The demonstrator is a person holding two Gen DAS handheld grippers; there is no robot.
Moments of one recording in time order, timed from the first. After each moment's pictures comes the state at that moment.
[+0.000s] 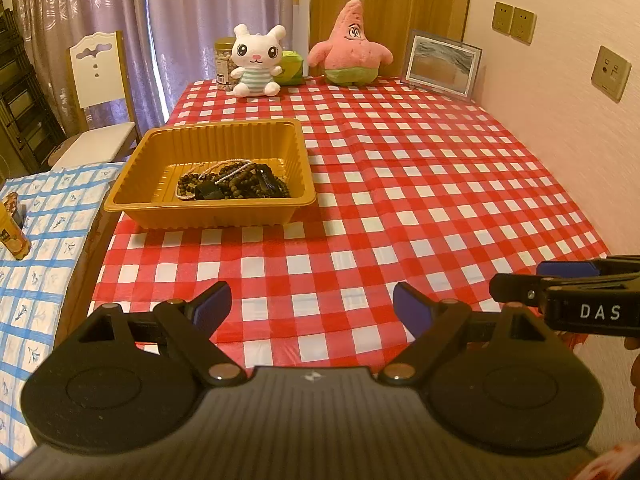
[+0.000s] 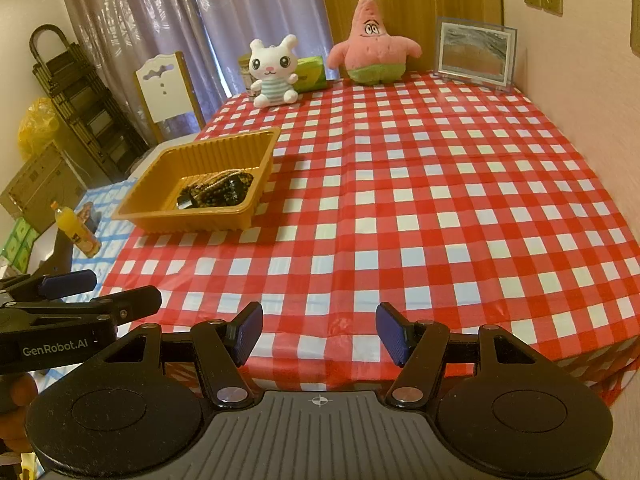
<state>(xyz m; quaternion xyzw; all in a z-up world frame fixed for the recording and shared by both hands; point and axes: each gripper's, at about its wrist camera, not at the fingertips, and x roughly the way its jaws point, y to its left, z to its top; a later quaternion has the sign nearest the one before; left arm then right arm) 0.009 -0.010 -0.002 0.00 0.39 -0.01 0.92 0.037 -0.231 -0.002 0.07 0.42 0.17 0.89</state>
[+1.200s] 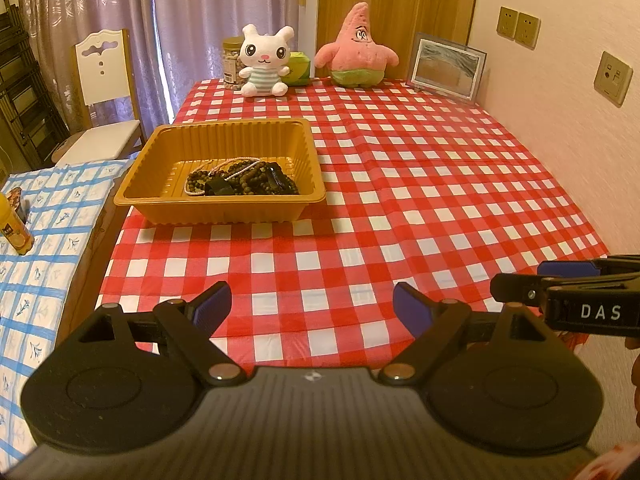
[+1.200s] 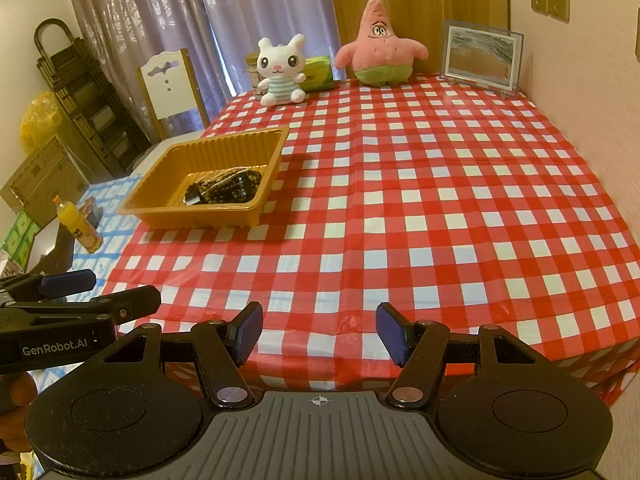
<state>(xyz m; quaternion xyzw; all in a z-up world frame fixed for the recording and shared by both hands) 0.002 -0.001 -0.003 -0.01 0.39 -0.01 0.92 0.031 -0.221 0.000 0.07 0.42 0.18 0.89</state>
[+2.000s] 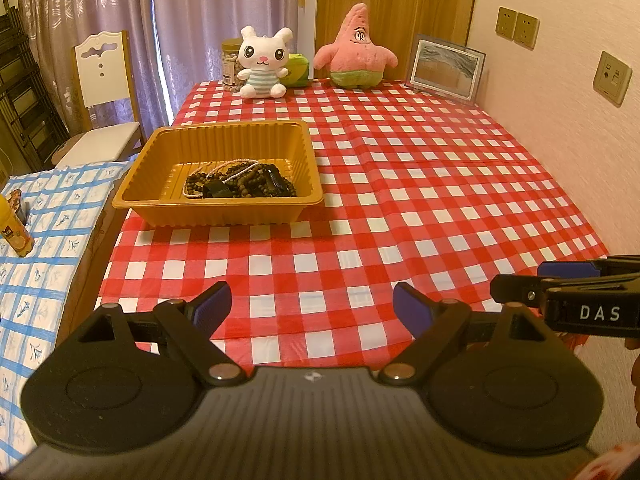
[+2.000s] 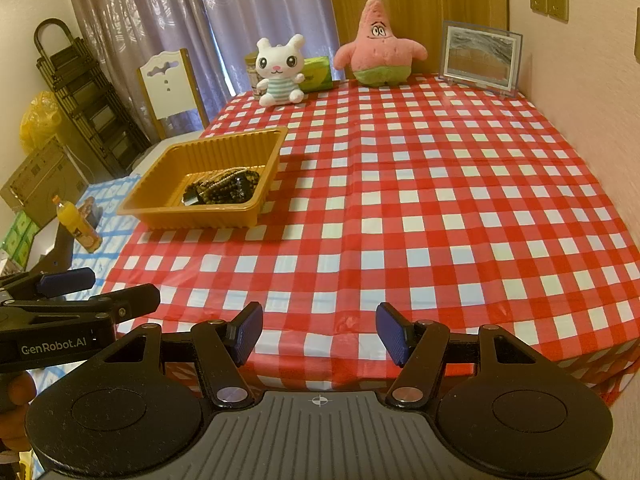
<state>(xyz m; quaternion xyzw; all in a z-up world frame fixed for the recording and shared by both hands) 0.002 -0.002 -0.002 -0.01 0.39 -0.01 0.92 0.032 -0.221 0.000 0.07 0.42 0.18 0.89</state>
